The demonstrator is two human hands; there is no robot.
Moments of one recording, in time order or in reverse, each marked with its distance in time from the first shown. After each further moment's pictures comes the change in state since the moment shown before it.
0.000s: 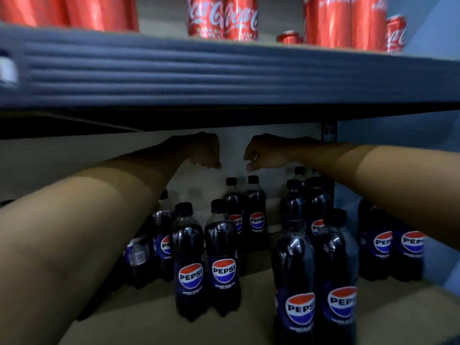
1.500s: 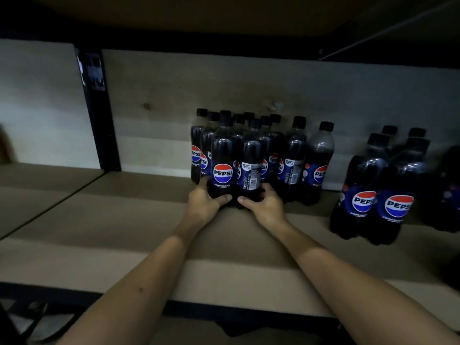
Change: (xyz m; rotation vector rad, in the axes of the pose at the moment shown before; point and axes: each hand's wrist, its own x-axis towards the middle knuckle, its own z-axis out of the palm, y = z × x) left_hand -0.285 -0.272 0.250 -0.909 0.630 -0.533; right_hand 0.005 -0.379 0.286 1.132 0.238 0.243
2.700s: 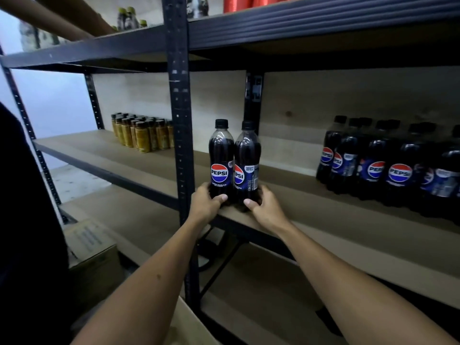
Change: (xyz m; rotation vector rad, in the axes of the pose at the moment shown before) left_hand -0.140 -0.055 -0.299 0.220 0.396 -0.212; right_hand -0.168 -0.154 0.208 0.180 -0.583 -0.221
